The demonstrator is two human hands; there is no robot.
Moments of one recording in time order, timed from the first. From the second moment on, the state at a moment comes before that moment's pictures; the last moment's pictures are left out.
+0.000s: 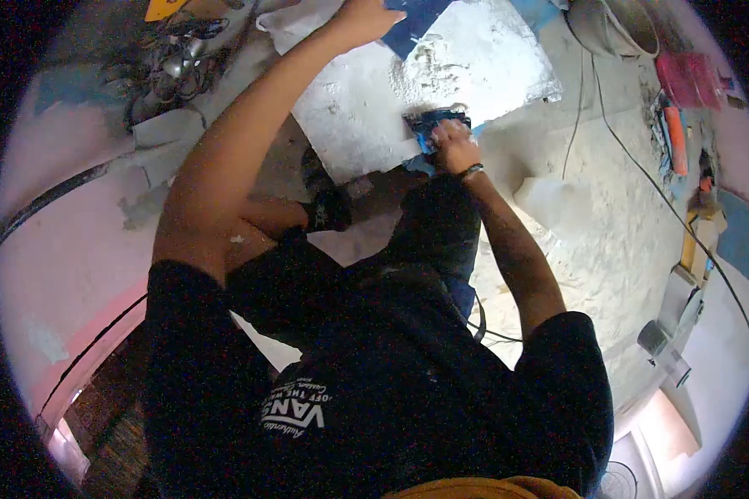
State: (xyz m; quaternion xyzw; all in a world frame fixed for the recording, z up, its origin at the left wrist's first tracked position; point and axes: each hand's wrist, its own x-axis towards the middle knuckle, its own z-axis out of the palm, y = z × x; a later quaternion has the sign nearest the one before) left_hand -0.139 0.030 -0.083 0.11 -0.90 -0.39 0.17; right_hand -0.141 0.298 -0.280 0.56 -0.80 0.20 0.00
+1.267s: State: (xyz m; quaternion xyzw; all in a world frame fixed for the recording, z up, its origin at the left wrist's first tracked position) left_hand -0.005 0.023 0.045 0.17 -0.92 -0.32 0.16; right_hand -0.277 0.194 -0.190 0.49 -0.85 0.16 -0.10
